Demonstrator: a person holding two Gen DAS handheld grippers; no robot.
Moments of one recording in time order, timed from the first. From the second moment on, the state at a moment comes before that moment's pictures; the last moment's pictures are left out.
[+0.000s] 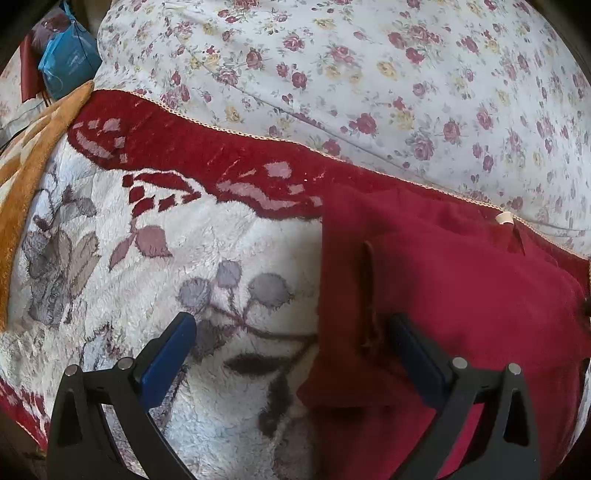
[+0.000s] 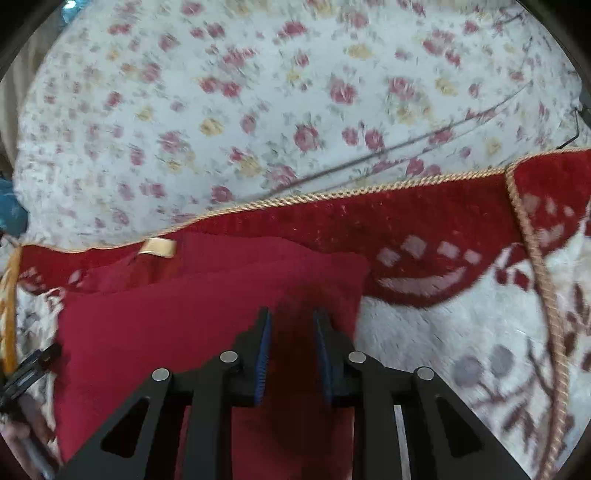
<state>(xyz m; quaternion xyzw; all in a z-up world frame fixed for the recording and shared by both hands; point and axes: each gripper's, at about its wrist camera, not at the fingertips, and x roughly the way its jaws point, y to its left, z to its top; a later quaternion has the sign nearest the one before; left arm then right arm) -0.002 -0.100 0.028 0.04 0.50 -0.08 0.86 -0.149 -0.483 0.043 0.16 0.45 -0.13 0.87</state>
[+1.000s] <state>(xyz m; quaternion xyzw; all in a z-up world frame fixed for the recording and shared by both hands) 0.002 -0.101 0.029 0.04 0.49 -0.08 0.87 -0.157 -0.456 0.028 0.11 0.46 -0.17 0.86</state>
